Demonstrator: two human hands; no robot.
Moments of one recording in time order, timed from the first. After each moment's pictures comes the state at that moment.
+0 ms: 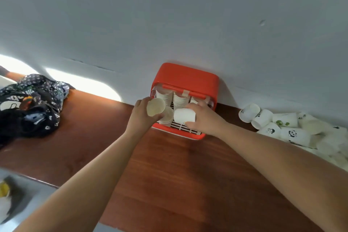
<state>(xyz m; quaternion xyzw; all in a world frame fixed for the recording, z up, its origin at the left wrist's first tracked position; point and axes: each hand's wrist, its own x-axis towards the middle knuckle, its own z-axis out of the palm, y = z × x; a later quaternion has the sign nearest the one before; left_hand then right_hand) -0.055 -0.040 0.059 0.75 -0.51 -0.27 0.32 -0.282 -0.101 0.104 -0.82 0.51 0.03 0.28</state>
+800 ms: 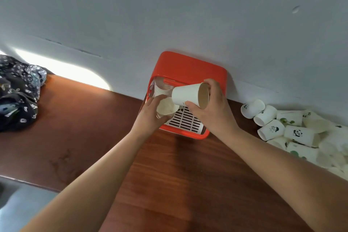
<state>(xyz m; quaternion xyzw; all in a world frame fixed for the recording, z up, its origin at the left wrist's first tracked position) -0.054 -0.070 0.007 0.66 -0.59 -0.32 0.34 -0.254 -0.111 0.110 -0.75 0.57 -0.22 0.25</state>
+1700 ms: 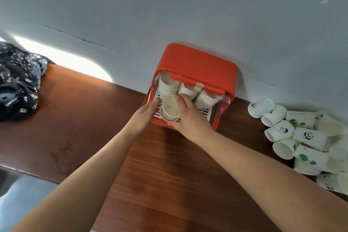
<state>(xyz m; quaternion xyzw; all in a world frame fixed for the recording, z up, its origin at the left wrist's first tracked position) -0.026 -0.063 -0.015 0.63 -0.40 -0.56 0.35 -0.208 -0.105 0.035 -0.86 0.47 -0.05 0.20</state>
